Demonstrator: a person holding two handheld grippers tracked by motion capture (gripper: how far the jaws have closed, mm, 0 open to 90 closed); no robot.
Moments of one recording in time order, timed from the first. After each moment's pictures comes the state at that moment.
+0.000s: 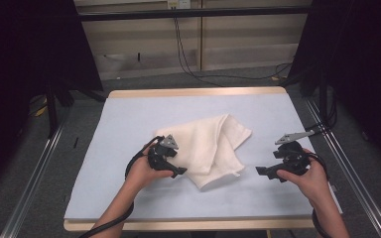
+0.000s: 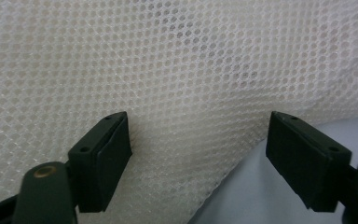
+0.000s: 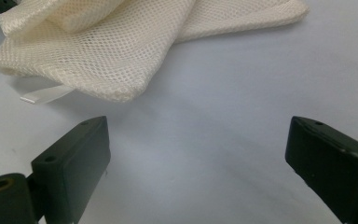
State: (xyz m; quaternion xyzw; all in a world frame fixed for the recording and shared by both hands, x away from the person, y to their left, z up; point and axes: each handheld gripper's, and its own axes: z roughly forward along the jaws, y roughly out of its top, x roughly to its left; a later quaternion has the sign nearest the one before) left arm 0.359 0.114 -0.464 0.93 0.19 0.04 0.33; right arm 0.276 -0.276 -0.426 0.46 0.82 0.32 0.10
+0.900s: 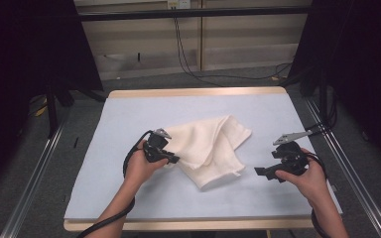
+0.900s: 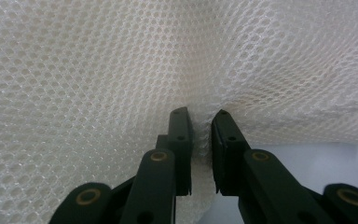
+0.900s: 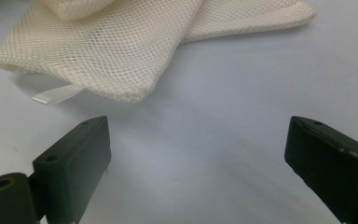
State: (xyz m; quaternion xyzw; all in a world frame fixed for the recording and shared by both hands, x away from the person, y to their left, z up) left arm 0.378 0.130 -0.451 0.90 0.29 -0.02 0.33; right arm 0.277 -0.272 -0.426 0.46 0.82 0.32 0.10
